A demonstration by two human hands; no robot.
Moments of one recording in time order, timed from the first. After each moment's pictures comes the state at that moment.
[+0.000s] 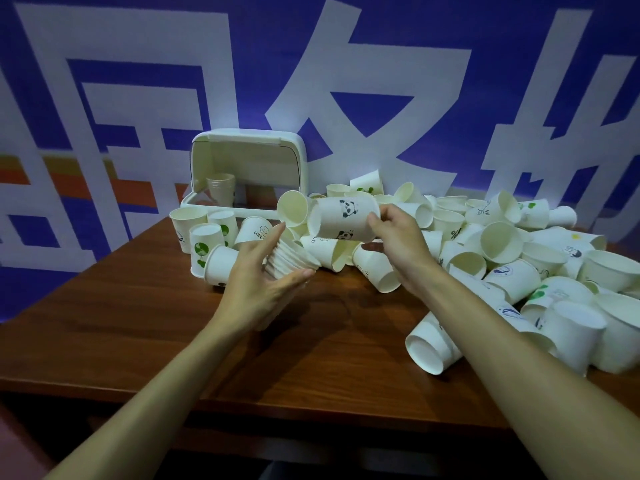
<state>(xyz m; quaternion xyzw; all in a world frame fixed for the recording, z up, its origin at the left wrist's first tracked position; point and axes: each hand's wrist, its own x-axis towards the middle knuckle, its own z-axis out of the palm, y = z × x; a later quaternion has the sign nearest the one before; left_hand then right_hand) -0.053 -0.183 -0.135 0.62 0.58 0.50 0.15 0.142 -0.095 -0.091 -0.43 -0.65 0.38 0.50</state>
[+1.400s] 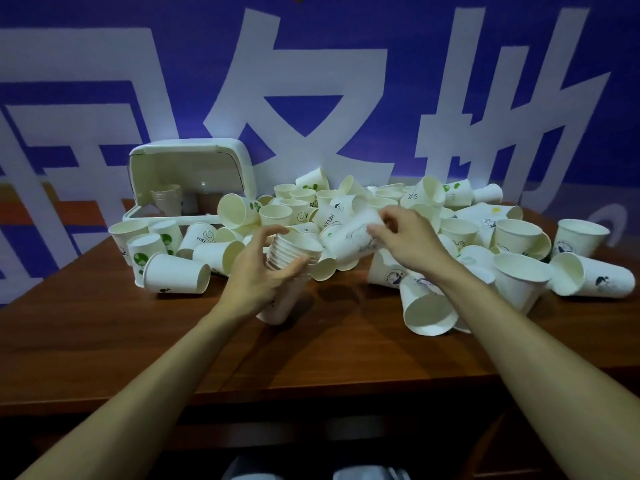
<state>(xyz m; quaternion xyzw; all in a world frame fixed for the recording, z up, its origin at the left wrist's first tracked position) 0.037 -0.167 -0.125 0.66 0.53 0.51 0.17 0.270 -0.119 -0.089 -0.50 -0.74 0.14 0.42</state>
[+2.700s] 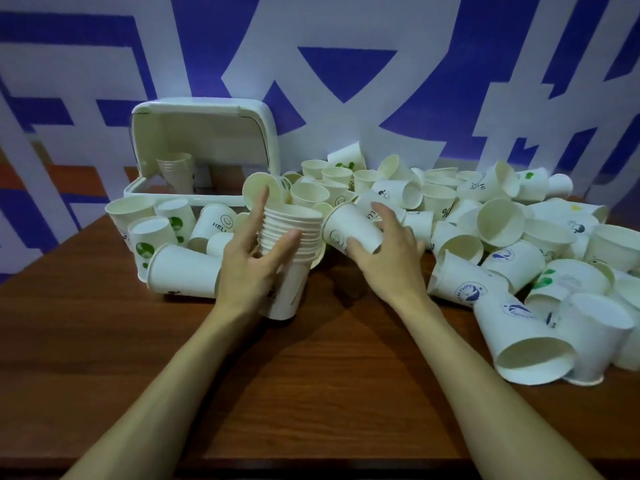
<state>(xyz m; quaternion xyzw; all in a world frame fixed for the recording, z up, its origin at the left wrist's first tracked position) -0.026 -0.111 -0.155 0.55 0.44 0.65 0.27 0.161 -0.057 -0.155 -0.56 -0.70 0.08 0.43</state>
